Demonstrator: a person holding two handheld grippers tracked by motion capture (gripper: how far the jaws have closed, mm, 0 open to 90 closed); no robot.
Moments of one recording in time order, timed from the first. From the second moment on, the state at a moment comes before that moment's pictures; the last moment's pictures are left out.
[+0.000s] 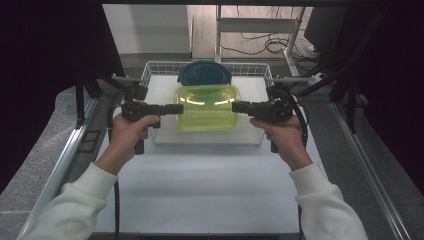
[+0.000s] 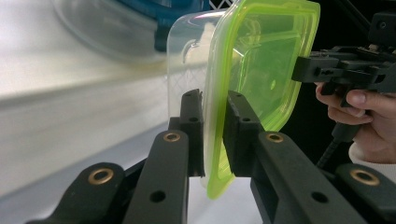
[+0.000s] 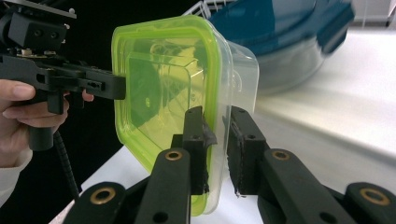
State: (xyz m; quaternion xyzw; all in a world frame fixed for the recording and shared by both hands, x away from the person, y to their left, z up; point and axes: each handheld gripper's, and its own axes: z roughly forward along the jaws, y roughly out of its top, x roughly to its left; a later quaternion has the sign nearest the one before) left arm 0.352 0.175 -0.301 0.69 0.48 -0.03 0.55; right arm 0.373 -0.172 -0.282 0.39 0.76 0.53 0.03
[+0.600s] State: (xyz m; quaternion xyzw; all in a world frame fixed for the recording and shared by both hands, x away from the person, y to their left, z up) left arm 0.417 0.191 -0.251 0.68 0.49 -0.04 0.53; right arm 0.442 -0.159 -0.240 0.41 0.74 0.54 -0.01
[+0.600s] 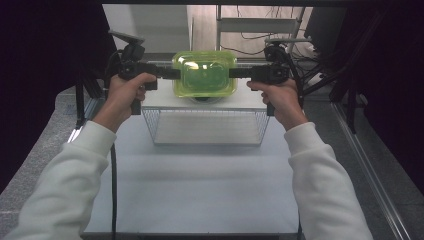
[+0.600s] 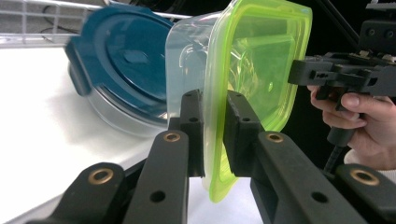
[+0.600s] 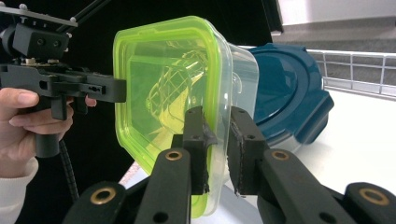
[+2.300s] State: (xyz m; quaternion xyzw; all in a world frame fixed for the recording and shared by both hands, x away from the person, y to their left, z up) left arm 0.431 0.218 -0.266 0.64 0.51 -0.03 0.57; right arm 0.471 -0.179 -0.252 0.44 0.70 0.56 0.00
